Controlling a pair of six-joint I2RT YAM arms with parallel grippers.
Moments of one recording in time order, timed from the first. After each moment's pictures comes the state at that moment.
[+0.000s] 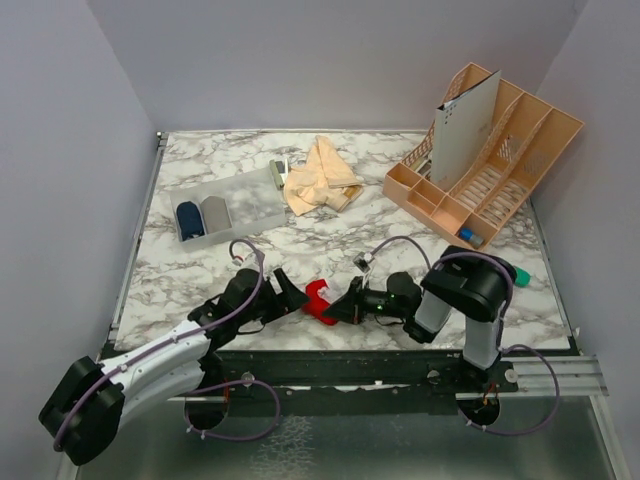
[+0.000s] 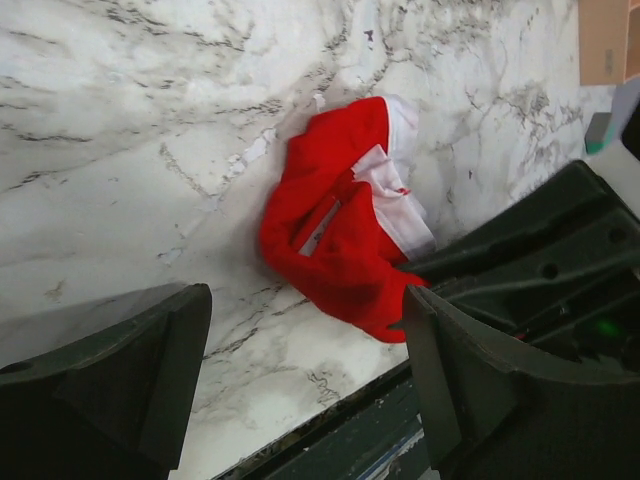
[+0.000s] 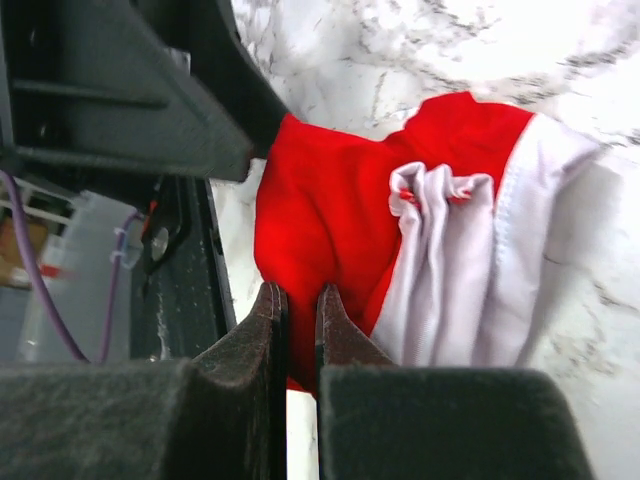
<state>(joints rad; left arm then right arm) -0.70 0.82 0.21 -0.01 0.05 -1.03 0.88 1.88 0.27 1.40 -0.44 0.63</state>
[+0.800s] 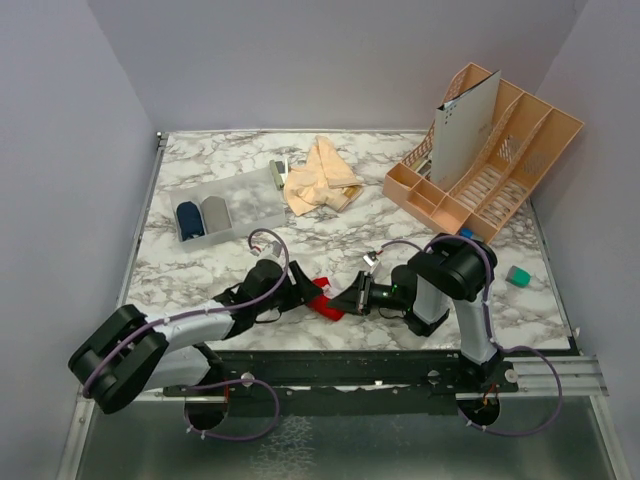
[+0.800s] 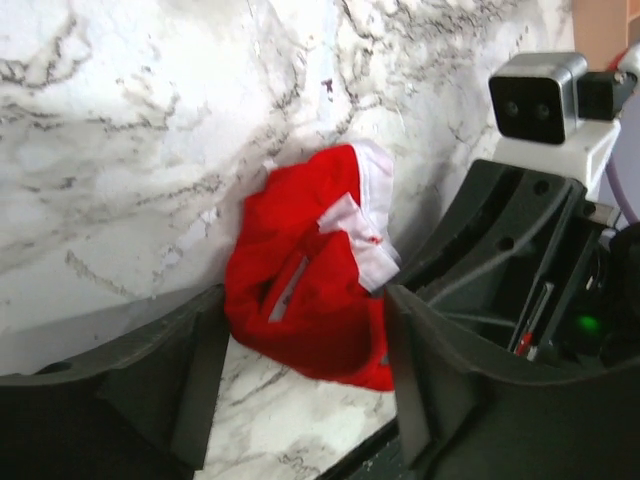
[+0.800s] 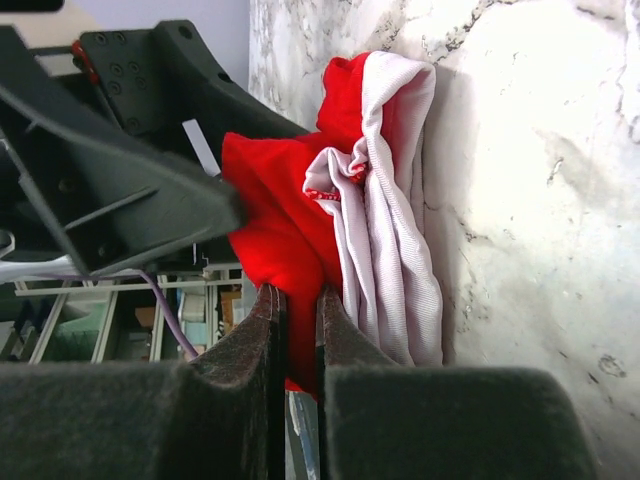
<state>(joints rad) -0.74 1.16 0.26 0.30 0.05 -1.01 0.72 2.12 0.29 1.54 -0.59 1.20</state>
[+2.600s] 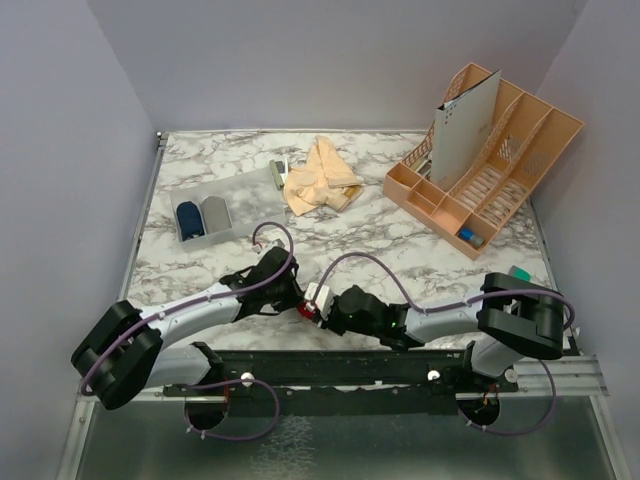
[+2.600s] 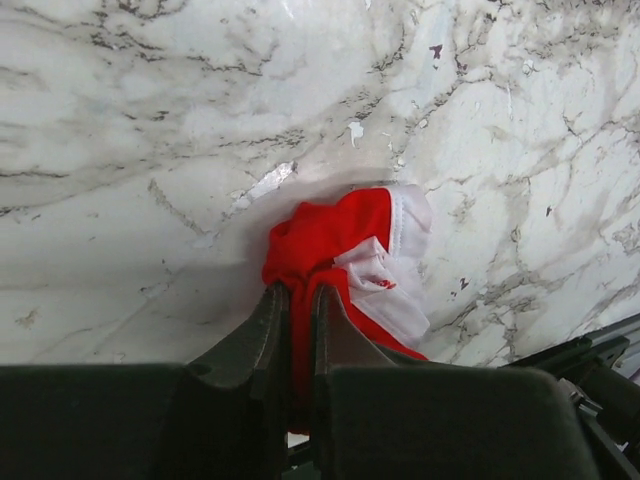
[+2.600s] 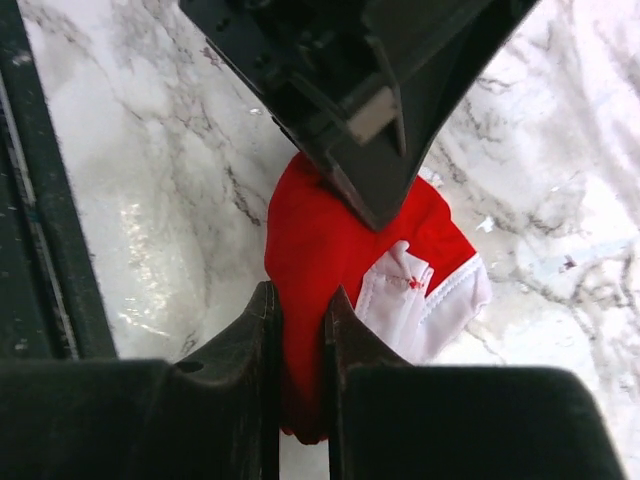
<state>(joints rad) -0.75 1.23 0.51 -0.19 -0.02 -1.04 1.24 1.57 0.53 0.52 0.09 -0.18</state>
